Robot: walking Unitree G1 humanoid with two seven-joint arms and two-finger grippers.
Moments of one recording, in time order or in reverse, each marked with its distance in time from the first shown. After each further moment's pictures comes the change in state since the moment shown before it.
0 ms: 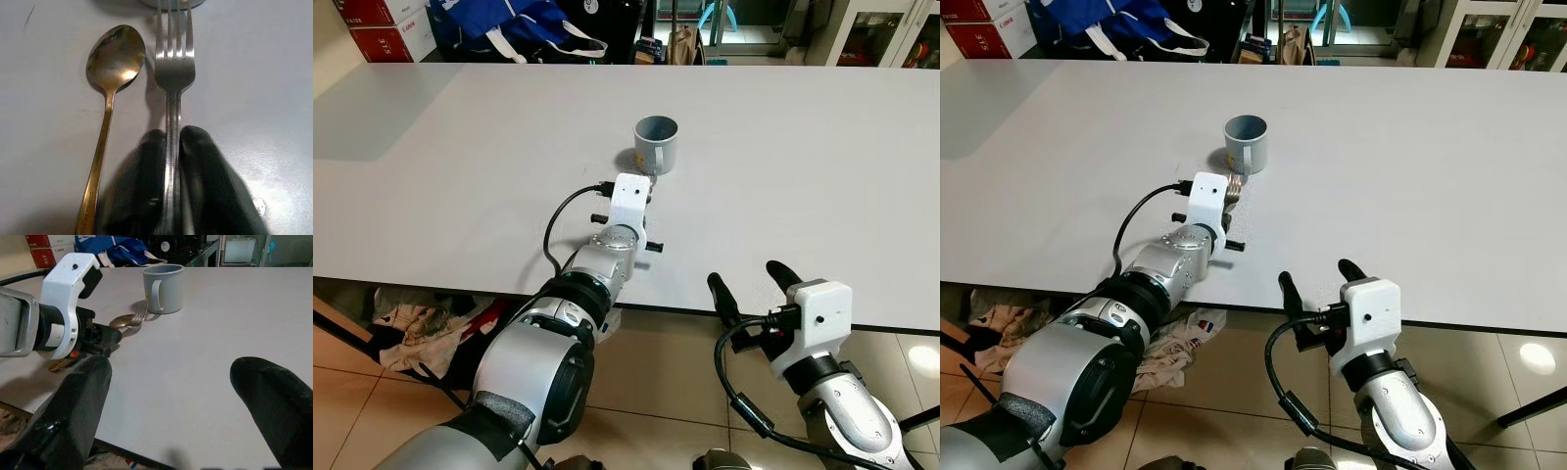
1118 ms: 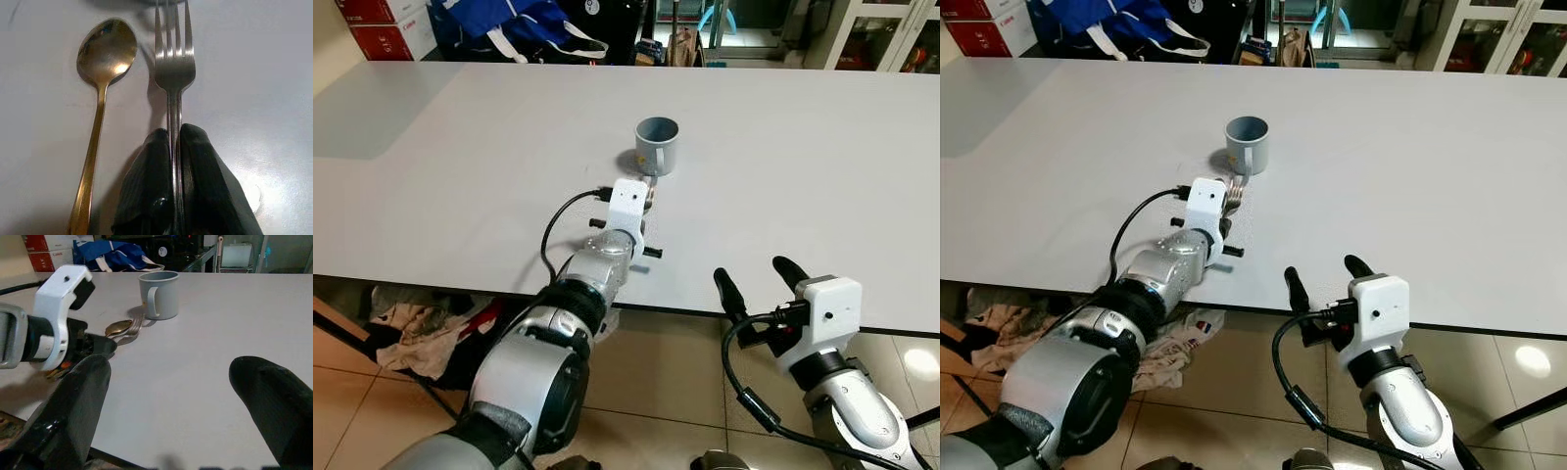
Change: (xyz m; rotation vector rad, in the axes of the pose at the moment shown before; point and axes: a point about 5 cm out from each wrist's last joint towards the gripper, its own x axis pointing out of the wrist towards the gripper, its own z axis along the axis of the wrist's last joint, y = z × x) left arm -0.001 0.001 -0.002 0.022 0.005 -0.050; right arm 0.002 -0.005 0.004 0.003 -0.022 -0.002
